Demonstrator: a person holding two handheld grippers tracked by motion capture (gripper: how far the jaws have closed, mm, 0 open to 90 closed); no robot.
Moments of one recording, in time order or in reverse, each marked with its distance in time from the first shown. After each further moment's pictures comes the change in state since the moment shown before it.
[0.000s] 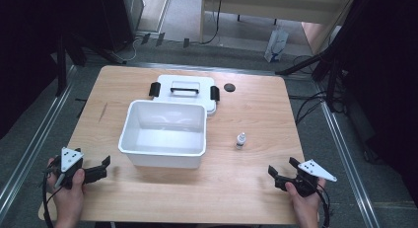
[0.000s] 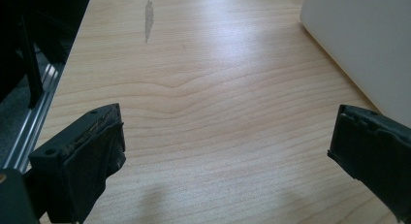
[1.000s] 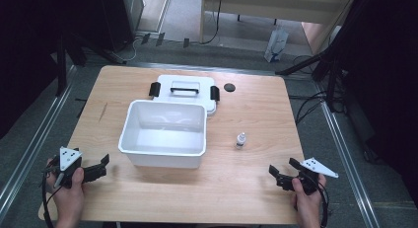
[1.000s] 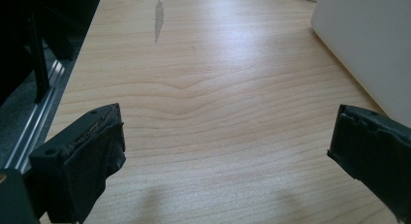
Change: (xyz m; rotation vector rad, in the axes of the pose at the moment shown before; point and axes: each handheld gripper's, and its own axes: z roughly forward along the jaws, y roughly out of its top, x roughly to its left) left arm 0.002 0.001 0.001 -0.005 0.023 -0.029; right arm -0.008 0.002 0.002 0.044 0.031 0.077
